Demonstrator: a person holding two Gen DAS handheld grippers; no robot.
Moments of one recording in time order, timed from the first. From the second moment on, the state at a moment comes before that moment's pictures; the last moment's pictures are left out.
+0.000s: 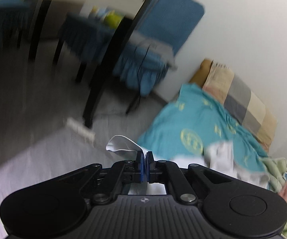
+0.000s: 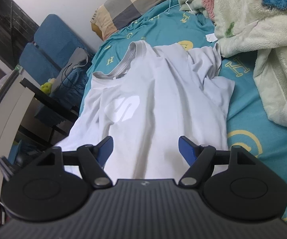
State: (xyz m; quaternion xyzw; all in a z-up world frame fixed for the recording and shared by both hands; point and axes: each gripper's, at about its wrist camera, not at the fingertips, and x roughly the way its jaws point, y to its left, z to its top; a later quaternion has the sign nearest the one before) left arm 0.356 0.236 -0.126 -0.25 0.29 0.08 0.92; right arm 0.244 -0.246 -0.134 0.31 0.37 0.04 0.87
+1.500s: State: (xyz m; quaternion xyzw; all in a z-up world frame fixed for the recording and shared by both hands) left arm 0.077 0.056 -0.099 -0.05 0.64 -0.09 0.76; right arm 0.211 -0.276 -0.125 0.34 0.35 0.01 0.87
